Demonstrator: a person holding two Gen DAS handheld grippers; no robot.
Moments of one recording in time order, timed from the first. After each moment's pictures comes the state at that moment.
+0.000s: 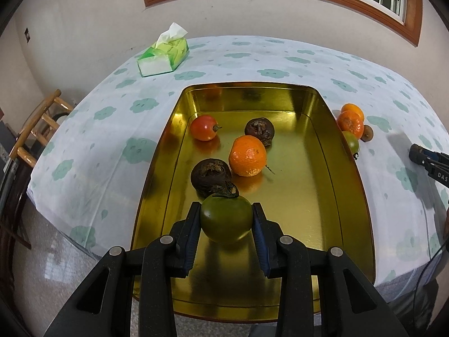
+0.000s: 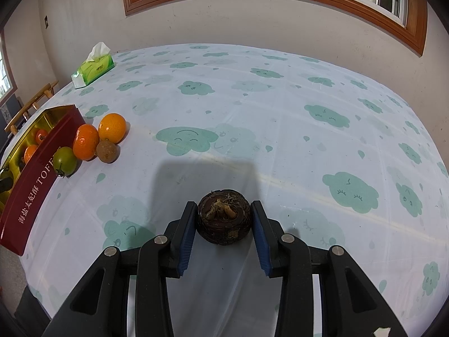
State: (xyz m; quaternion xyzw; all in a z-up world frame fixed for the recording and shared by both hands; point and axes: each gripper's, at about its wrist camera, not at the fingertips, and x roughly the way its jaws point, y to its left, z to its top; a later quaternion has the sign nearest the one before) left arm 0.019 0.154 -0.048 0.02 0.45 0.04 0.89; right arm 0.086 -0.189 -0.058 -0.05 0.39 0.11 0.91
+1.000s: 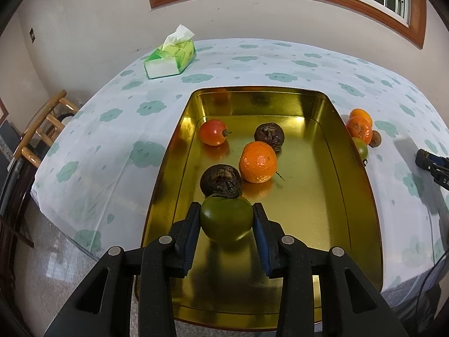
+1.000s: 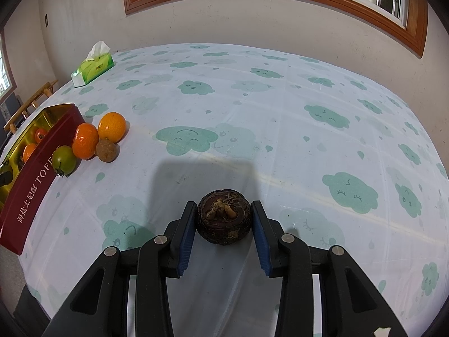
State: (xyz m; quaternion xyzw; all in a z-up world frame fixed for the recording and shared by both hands) left arm 0.025 0.161 -0.048 0.02 0.45 0.06 0.89; right arm 0.086 -0.189 -0.057 -0.05 0.39 0.11 0.91
